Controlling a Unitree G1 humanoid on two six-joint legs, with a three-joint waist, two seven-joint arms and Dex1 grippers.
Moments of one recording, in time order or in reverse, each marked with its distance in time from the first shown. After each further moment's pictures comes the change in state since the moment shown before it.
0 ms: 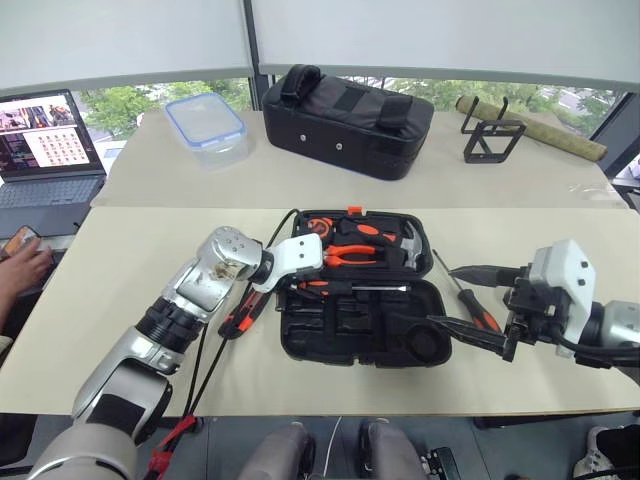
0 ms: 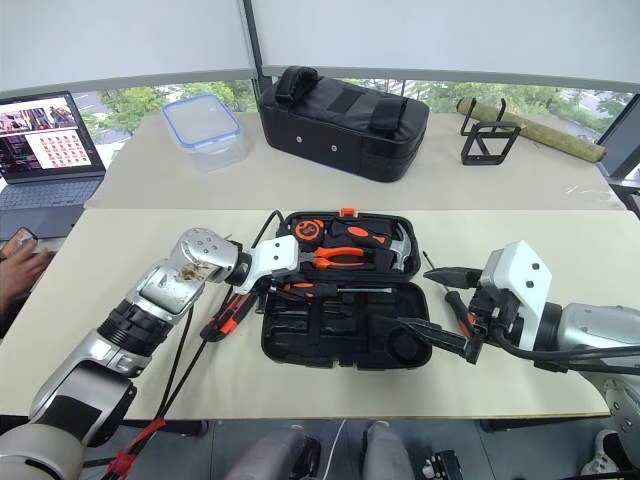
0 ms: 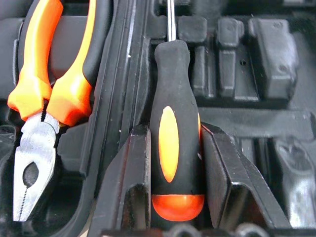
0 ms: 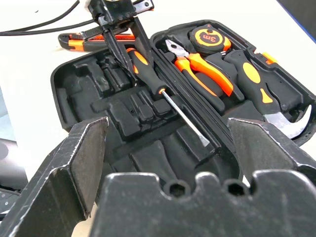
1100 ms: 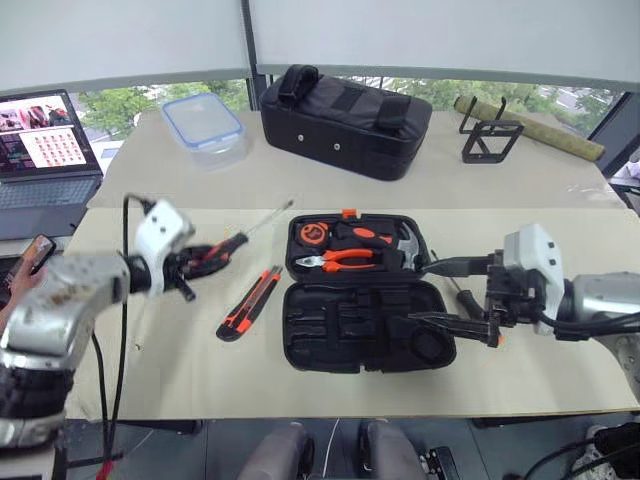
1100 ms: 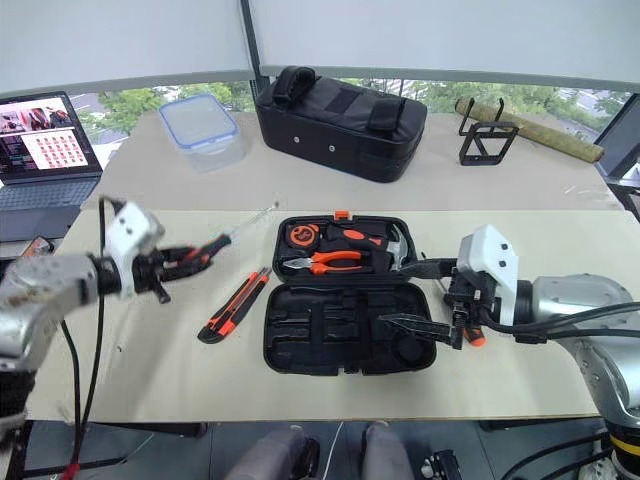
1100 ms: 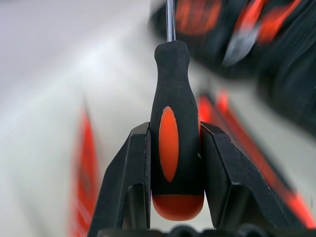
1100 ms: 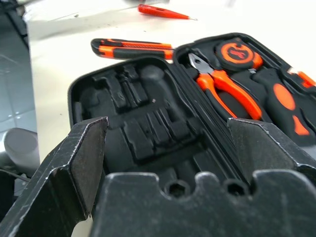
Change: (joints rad) left arm 0.312 0.385 0.499 -0.345 -0.392 0.130 0.230; right arm -0.177 -0.013 0.146 0.125 -0.056 -0.017 0.149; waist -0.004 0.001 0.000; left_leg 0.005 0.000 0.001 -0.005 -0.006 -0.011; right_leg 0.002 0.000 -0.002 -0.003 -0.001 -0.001
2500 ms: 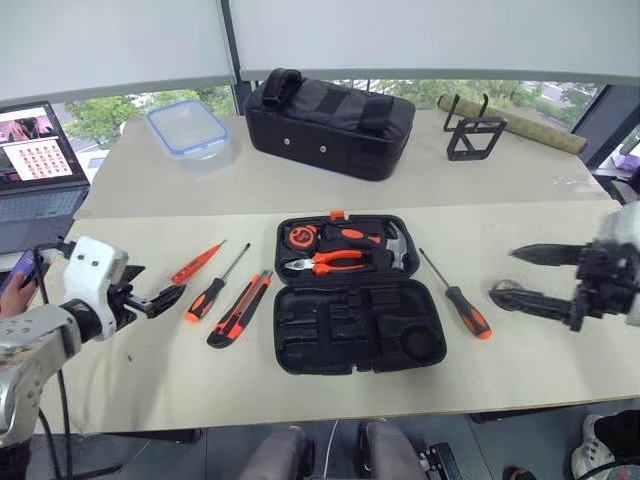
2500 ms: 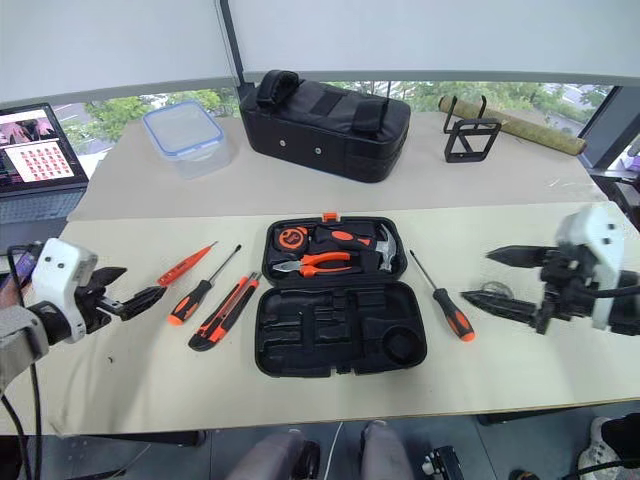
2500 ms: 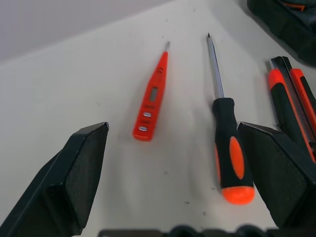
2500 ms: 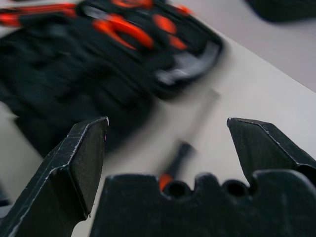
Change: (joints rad) left arm 0.472 -0.062 0.361 -0.199 -0.122 0.316 0.425; right arm 0.029 -0.136 -0.176 0.166 -0.012 0.017 0.080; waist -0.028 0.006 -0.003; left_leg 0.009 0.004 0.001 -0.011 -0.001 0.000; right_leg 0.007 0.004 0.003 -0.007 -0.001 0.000
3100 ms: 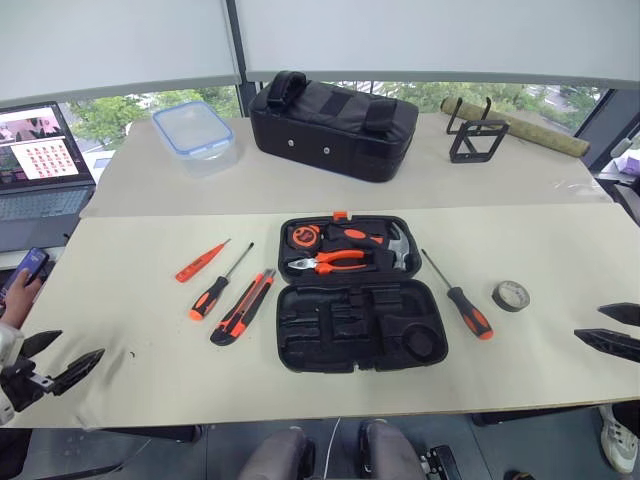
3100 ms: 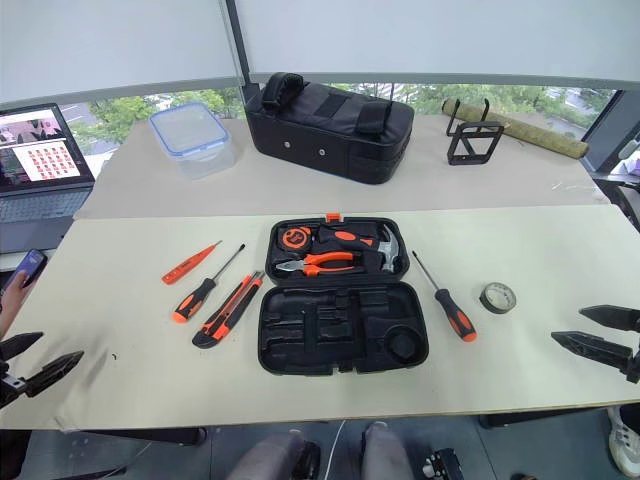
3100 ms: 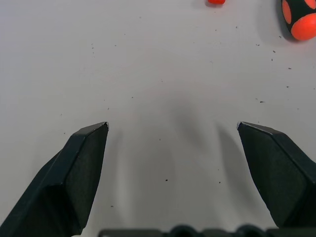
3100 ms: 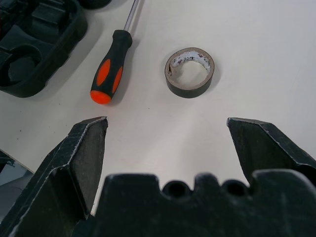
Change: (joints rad) left arm 0.411 -0.037 0.320 0.417 0.097 -0.620 -0.412; right arm 0.274 -0.048 -0.193 0.603 -0.160 -0.209 0.236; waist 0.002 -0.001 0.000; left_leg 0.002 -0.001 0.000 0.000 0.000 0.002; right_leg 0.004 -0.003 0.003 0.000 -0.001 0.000
